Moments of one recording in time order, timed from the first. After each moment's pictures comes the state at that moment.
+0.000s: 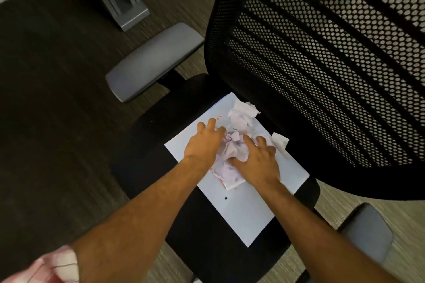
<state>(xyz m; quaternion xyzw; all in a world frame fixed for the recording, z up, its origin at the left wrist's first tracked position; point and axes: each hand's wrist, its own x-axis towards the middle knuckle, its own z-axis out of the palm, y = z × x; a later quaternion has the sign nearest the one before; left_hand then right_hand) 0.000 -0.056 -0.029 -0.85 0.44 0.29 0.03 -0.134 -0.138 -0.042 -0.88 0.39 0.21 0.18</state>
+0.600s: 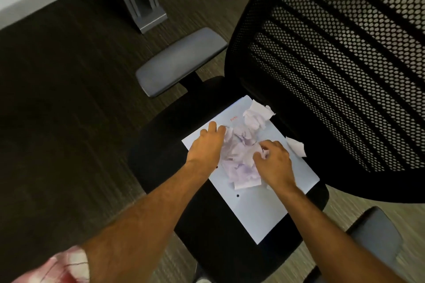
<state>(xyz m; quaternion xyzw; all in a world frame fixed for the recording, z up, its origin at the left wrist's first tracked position) 0.004 -0.014 -0.027 -0.88 0.40 0.25 -0.06 -0.137 -0.131 -0.016 -0.80 0.49 0.07 0.35</state>
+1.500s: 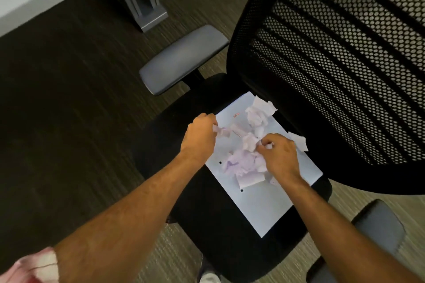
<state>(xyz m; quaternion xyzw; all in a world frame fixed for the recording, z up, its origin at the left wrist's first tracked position) 0.029 -0.008 -0.001 -0.91 0.29 0.25 -0.17 -0.133 -0.138 -0.007 -0.81 0.47 0.01 0.36</state>
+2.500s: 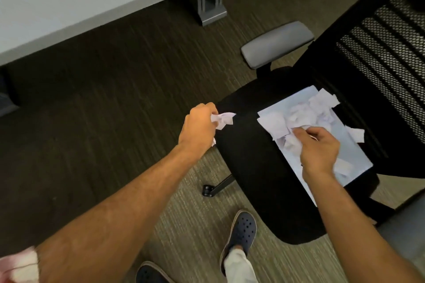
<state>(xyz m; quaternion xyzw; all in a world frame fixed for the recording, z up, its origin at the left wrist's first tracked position) 0.062 0.232 0.071 -0.92 0.20 0.17 -0.28 -0.098 0.032 0.060 -0.62 0.56 -0.22 0.50</state>
